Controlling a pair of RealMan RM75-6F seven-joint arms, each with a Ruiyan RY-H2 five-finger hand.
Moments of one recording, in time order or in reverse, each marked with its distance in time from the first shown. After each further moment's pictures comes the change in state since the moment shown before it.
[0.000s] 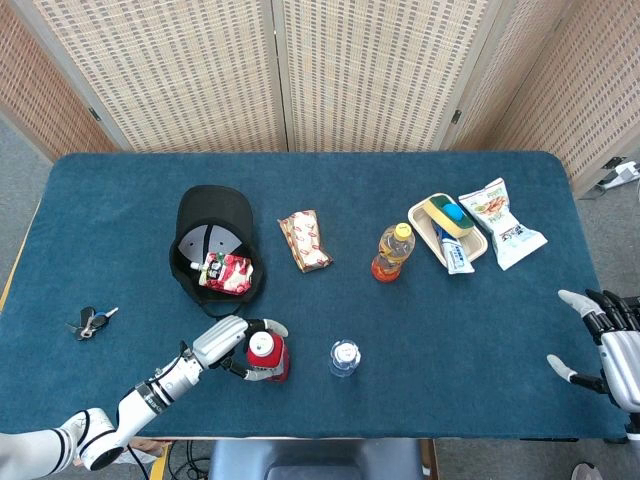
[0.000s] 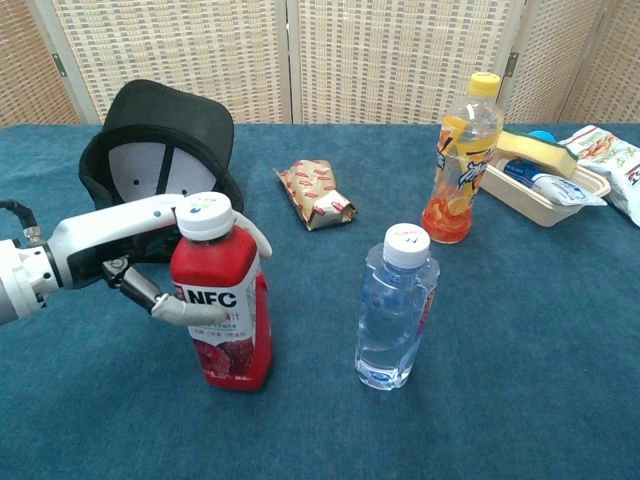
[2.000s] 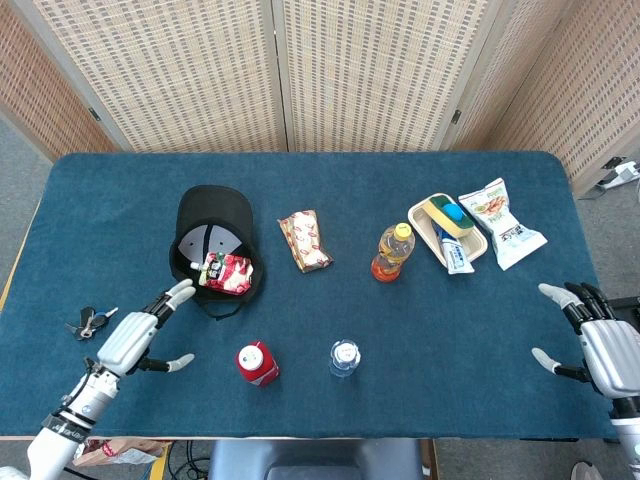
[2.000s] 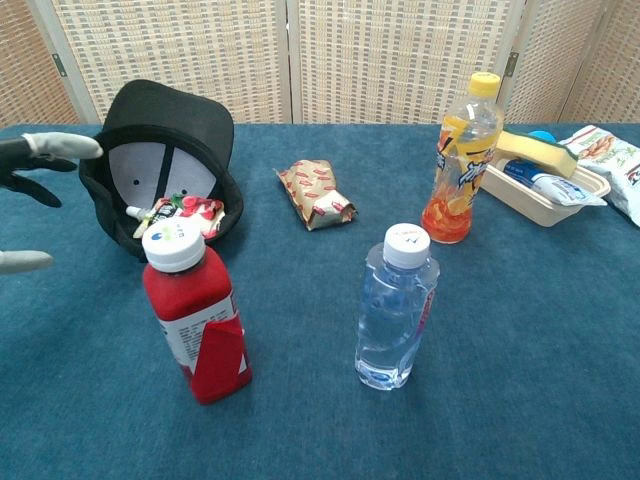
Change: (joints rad) left arm 0.230 0.372 0.008 -0.363 -0.183 0.137 0.410; right arm 0.055 -0.005 0.014 -0.009 0.004 -0.082 0.000
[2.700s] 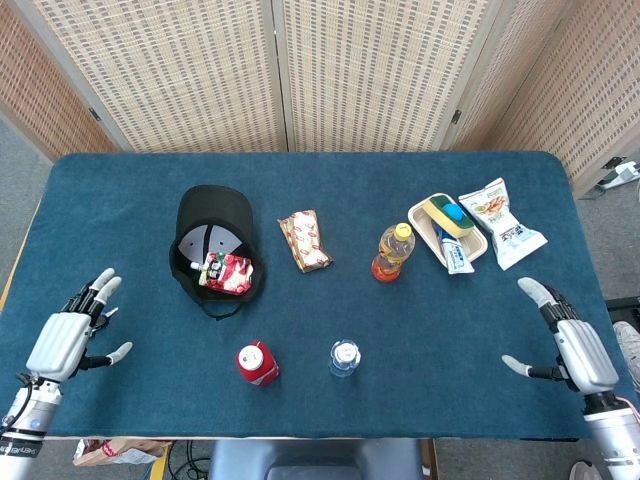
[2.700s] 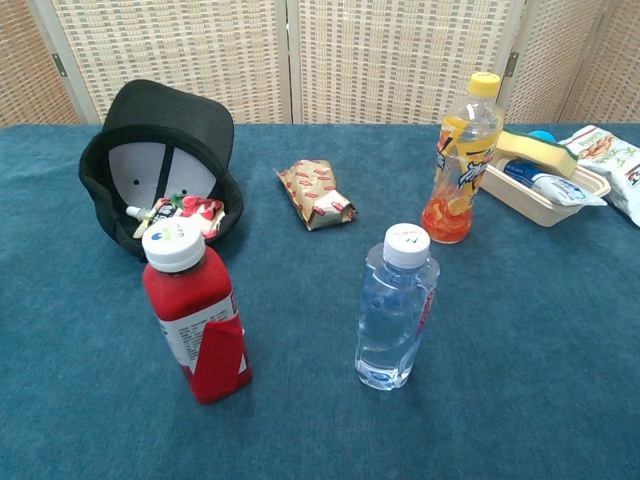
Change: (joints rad) left arm 0.155 0.068 -0.050 0.026 -0.068 0.125 0.220; right arm 0.042 -0.046 -0.006 -0.043 0.028 -0.075 0.213
